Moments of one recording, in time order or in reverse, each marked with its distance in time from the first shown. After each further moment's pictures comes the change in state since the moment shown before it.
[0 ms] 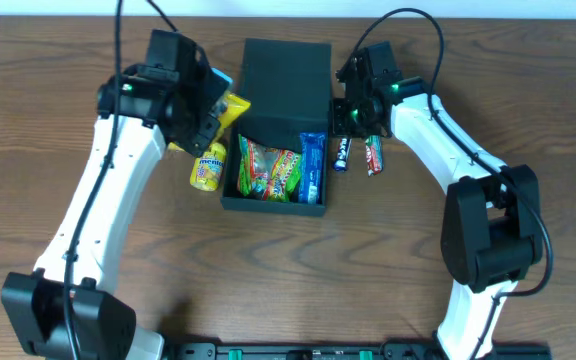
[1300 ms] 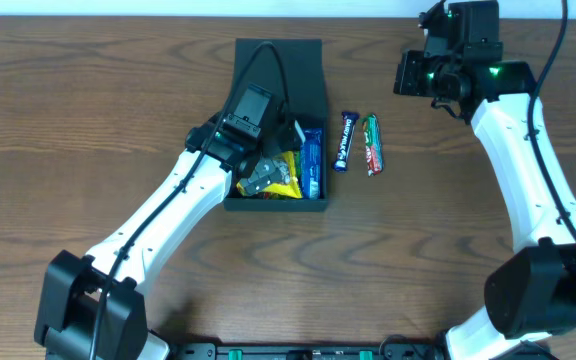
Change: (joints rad) left arm -0.288 -0.008 -0.277 0.373 -0.175 0.203; right arm -0.197 -0.267 0.092 -0.100 0.098 -0.061
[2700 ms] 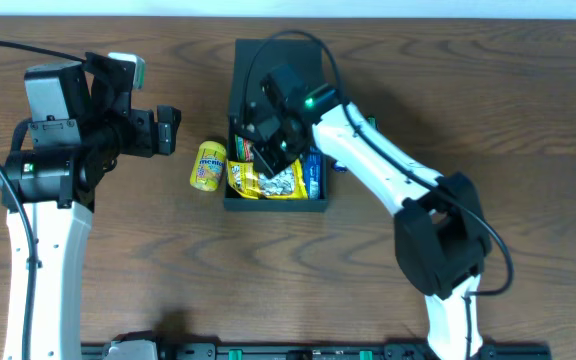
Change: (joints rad) left arm 0.589 -0.351 0.049 -0.096 0.492 -0.467; right arm 0.509 0.343 0.144 -0.193 -0.262 -0.274
